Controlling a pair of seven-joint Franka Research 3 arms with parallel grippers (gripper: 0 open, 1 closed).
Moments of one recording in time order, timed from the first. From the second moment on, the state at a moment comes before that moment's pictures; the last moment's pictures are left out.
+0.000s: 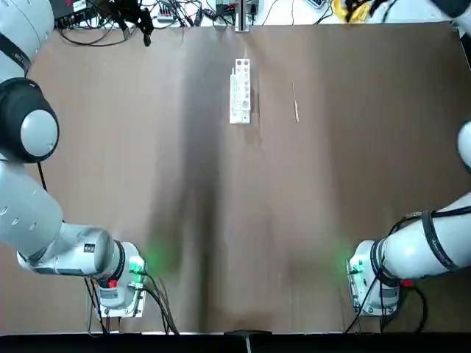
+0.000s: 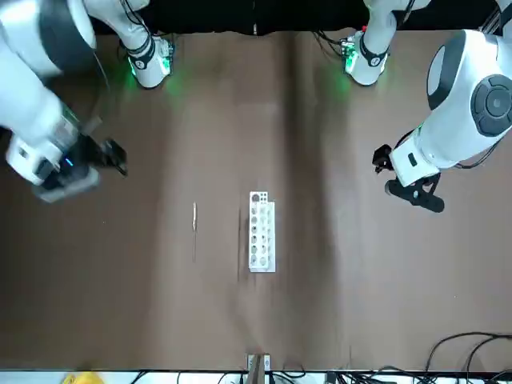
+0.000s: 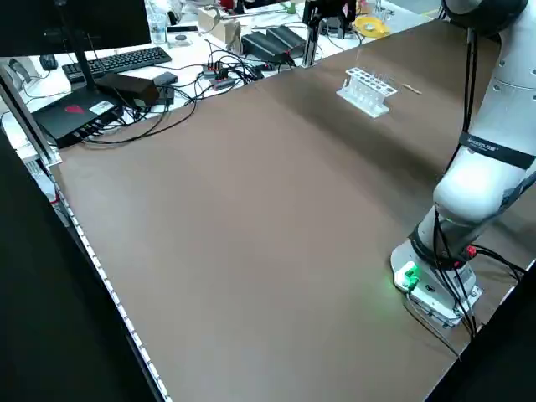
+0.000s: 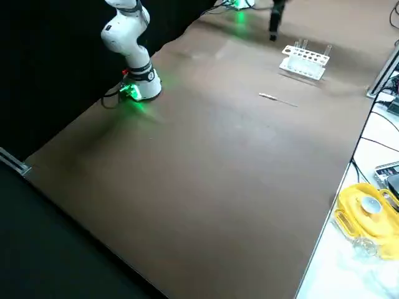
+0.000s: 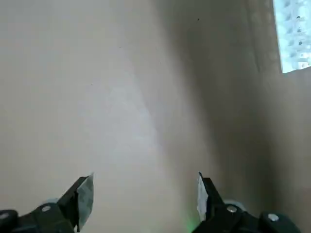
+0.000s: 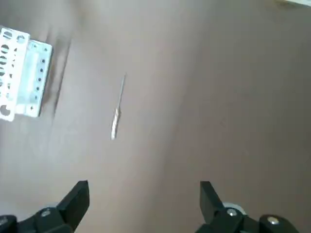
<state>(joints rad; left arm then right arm) -0.06 0.22 -0.21 -1.51 0.05 1.57 0.08 0.19 0.15 0.01 -1.61 0.06 1.80 -0.09</state>
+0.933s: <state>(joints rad) -0.06 0.22 -0.22 -1.51 0.05 1.58 0.08 0.35 0.65 0.01 -1.52 0.06 2.23 0.07</state>
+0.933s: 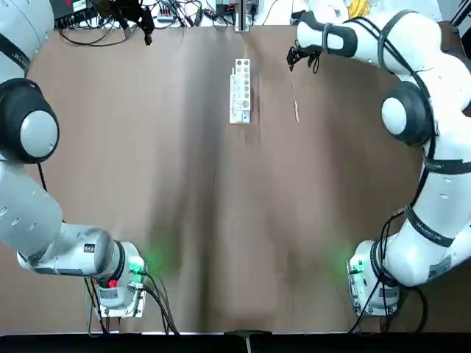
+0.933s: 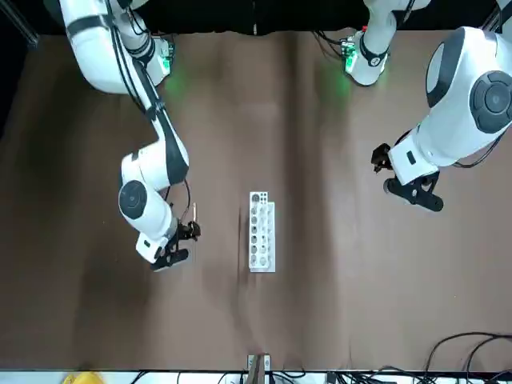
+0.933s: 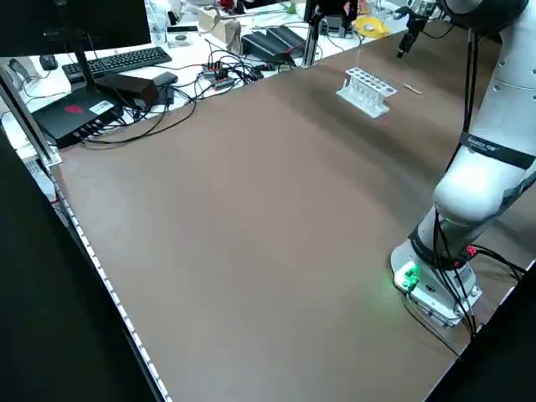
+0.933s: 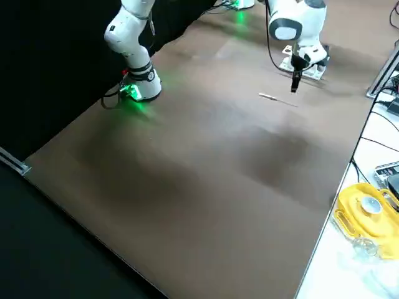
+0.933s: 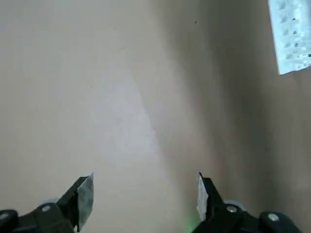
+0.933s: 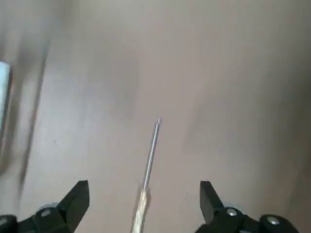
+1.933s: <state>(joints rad) 0.02 0.13 -0.22 -1.51 0.05 1.56 0.07 0.36 0.81 0.01 -1.48 0.06 2.29 0.07</state>
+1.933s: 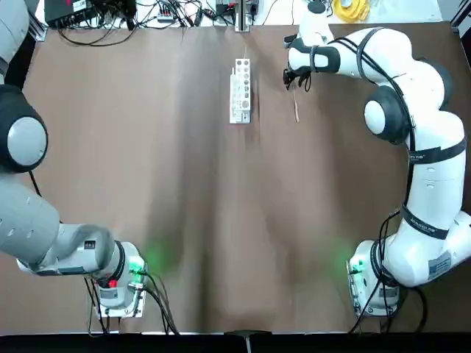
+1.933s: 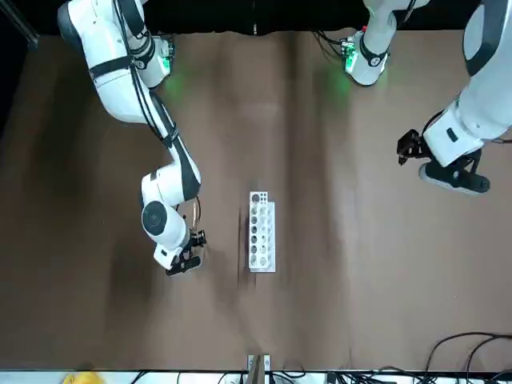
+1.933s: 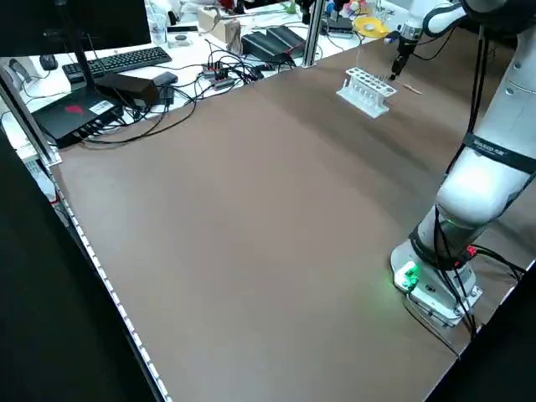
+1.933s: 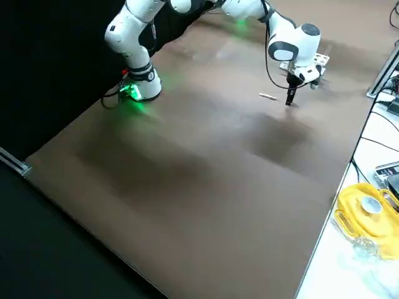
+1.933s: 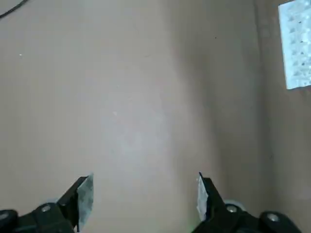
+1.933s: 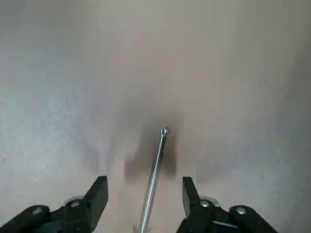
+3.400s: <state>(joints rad) 0.12 0.05 -0.23 -1.56 0.02 1.57 0.00 0.38 0.83 0.00 -1.47 0.05 2.25 0.11</state>
